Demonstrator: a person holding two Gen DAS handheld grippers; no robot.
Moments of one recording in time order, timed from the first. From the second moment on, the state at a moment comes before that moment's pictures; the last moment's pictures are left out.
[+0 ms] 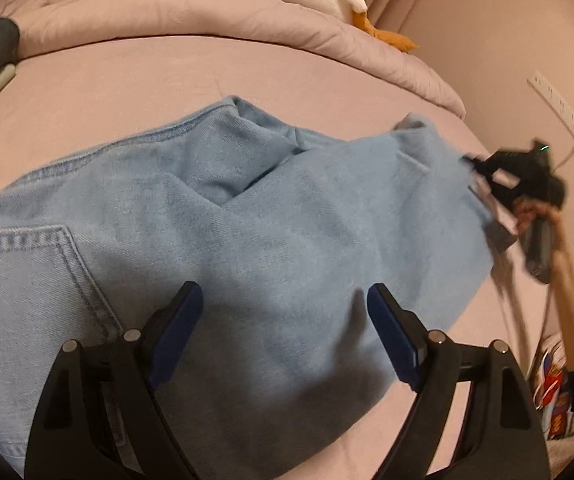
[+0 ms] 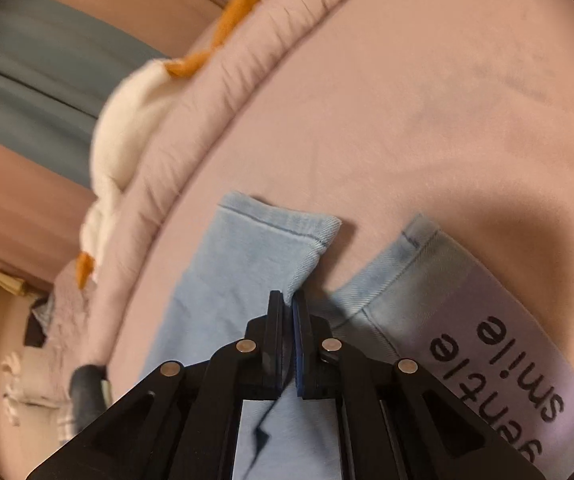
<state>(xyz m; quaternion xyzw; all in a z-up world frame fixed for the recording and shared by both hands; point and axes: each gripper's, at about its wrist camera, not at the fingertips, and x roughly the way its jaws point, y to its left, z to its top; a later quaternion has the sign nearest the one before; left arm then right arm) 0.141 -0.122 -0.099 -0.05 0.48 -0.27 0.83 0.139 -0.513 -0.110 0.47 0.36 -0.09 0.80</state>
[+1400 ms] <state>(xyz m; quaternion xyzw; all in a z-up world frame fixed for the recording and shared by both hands) 0.090 0.011 -0.079 -0.04 0.50 -0.21 0.84 0.052 -0.355 -0.138 0.48 0.44 0.09 0.75</state>
